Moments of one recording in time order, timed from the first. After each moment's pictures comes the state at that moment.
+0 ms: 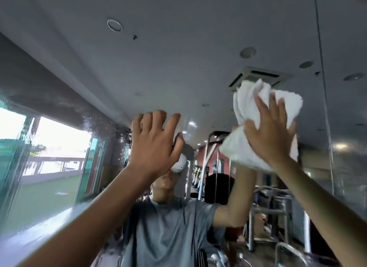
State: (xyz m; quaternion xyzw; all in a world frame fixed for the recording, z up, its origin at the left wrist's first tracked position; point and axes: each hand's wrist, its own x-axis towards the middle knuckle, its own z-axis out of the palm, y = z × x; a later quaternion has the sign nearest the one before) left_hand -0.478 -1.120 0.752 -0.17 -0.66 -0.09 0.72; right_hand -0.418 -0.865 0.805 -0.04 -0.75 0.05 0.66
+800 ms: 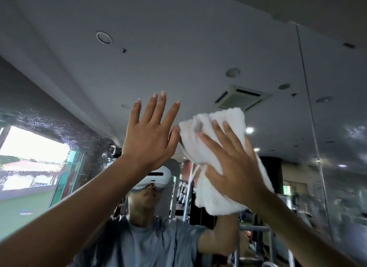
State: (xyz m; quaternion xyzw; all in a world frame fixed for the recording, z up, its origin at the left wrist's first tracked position) left_hand -0.489 -1.127 0.822 -0.20 -0.70 -0.08 0.68; right_hand -0.433 -0.907 0.789 0.14 -0.73 -0.17 0.64
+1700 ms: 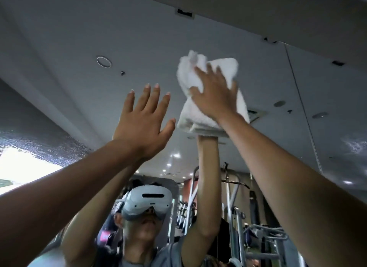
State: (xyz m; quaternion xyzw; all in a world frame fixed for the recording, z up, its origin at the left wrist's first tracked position) left_hand -0.495 -1.125 0.889 -0.19 -0.70 -0.07 0.68; right_hand -0.444 -0.952 0.993 0.03 -0.73 -0.08 0.68
